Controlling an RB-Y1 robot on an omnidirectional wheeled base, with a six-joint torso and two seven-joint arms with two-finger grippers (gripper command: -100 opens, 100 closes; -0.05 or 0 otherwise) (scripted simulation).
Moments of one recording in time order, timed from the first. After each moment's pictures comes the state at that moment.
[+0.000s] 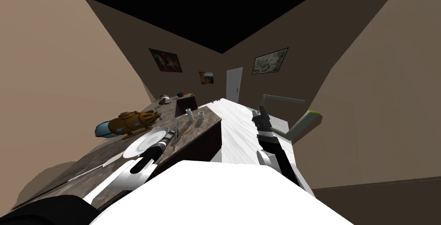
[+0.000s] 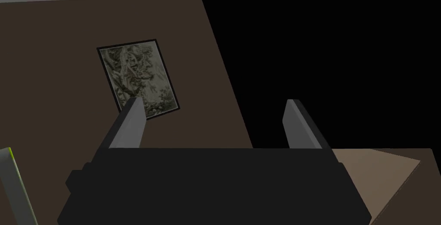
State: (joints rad) left arm 0.66 0.59 0.22 -2.07 -0.09 0.34 0.07; right arm 0.47 -0.04 0.04 -2.28 0.02 -0.36 0.01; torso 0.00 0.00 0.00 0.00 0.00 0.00
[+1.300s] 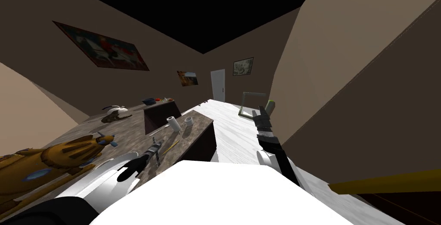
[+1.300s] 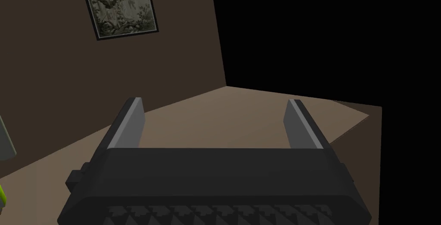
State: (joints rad) left arm 0.81 0.72 0.25 -2.04 -0.08 0.64 0.11; right arm 0.47 -0.04 0.04 -2.28 0.02 -0.36 0.01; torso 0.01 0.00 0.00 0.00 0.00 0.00
